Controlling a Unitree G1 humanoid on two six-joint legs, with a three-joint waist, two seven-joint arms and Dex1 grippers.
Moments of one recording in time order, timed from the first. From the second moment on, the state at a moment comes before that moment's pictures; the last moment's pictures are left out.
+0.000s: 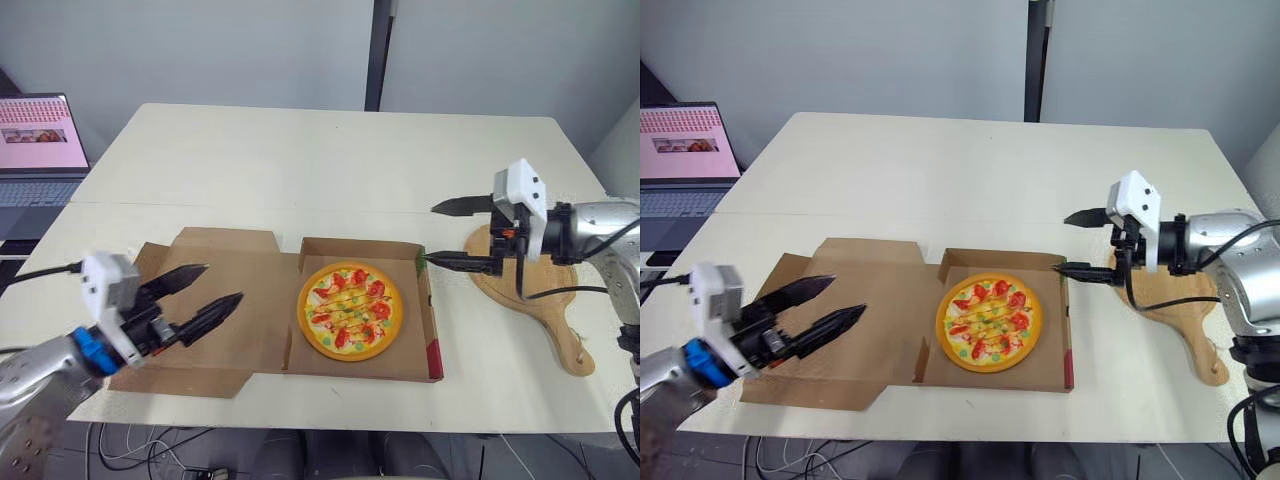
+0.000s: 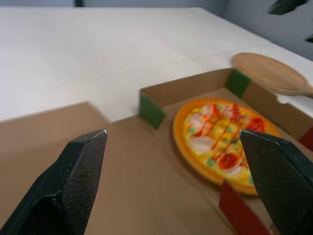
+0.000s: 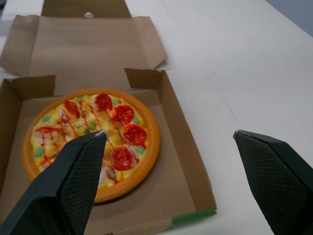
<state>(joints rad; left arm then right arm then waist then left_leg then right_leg) 0.30 0.69 0.64 -0.61 -0.90 0.71 -0.73 -0.61 -0.86 0.03 -0.18 0.46 0.57 1.18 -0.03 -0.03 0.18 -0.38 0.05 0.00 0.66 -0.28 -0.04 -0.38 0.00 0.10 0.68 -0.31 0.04</state>
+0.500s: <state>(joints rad) 0.49 0.54 0.82 -0.52 -1.18 0.76 -0.53 -0.69 -0.79 0.10 -0.16 0.45 0.54 1.23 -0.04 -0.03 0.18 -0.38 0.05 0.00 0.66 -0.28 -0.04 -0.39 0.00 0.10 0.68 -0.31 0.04</state>
